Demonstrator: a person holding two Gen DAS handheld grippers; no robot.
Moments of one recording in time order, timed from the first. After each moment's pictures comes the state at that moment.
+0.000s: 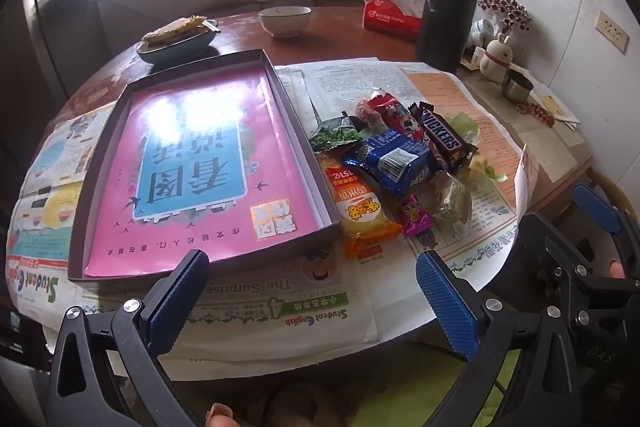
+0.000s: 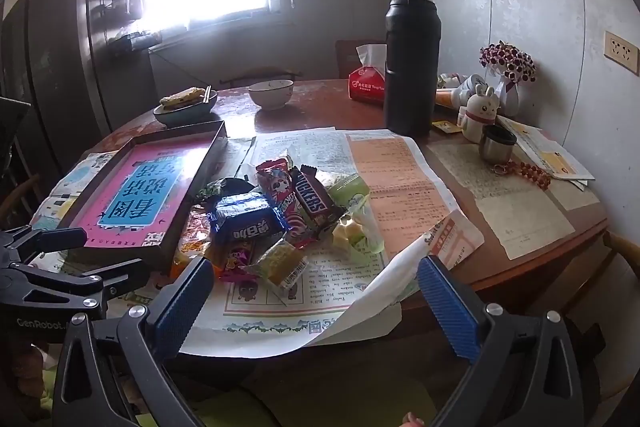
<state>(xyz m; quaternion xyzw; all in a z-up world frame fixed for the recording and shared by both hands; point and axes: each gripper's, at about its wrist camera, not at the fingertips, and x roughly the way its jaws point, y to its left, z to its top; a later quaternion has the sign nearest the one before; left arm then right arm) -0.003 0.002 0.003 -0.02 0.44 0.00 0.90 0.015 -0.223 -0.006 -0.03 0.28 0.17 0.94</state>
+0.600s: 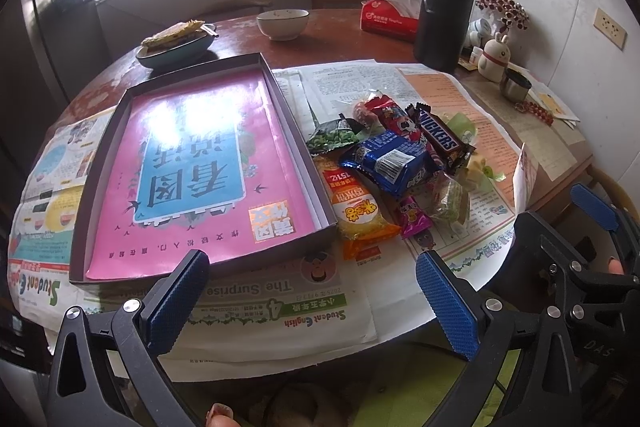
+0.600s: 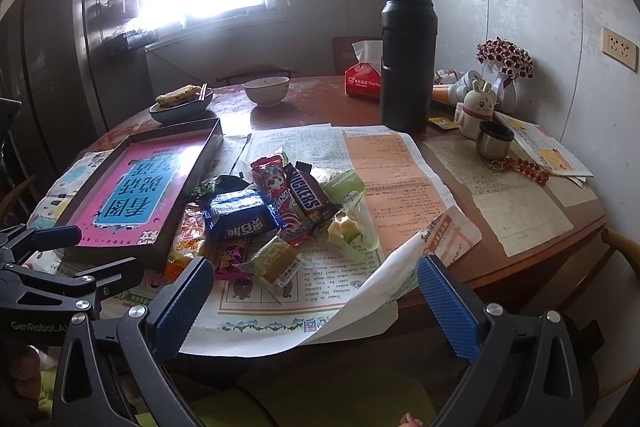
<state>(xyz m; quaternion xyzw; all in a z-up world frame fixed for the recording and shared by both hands) -0.003 -0.002 0.004 -0.02 0.43 0.00 0.90 0.016 -0.226 -0.008 -0.03 0.28 0.17 0.94</state>
